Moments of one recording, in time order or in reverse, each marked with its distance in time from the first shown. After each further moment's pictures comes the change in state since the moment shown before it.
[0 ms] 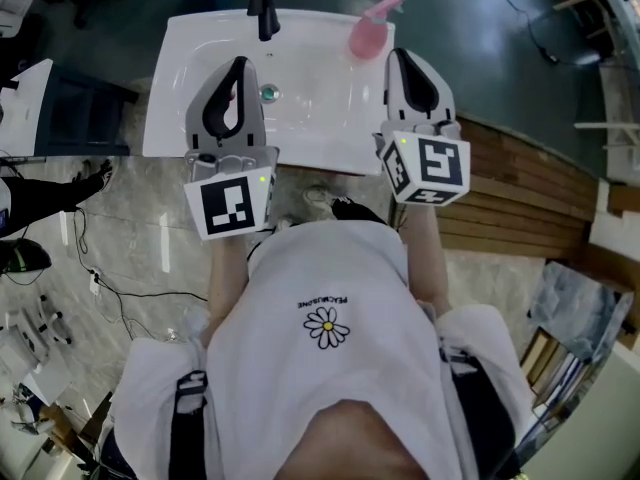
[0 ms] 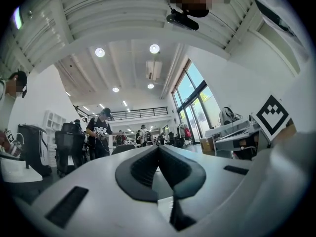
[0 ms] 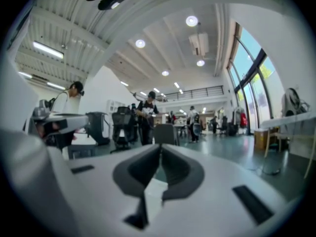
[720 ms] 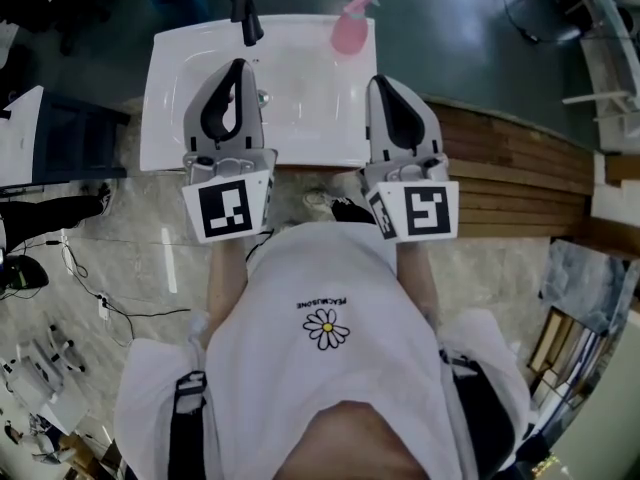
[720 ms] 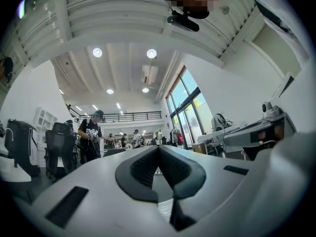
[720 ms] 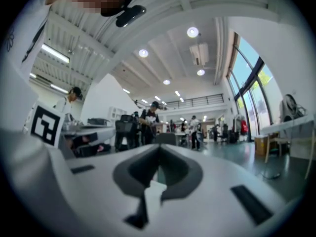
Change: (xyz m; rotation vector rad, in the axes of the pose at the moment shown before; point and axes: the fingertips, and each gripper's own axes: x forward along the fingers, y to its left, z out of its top) left arm -0.006 -0.014 0.015 -0.026 -0.048 -0.090; right arm -0.066 0.045 0.030 -0.010 -0.097 0.002
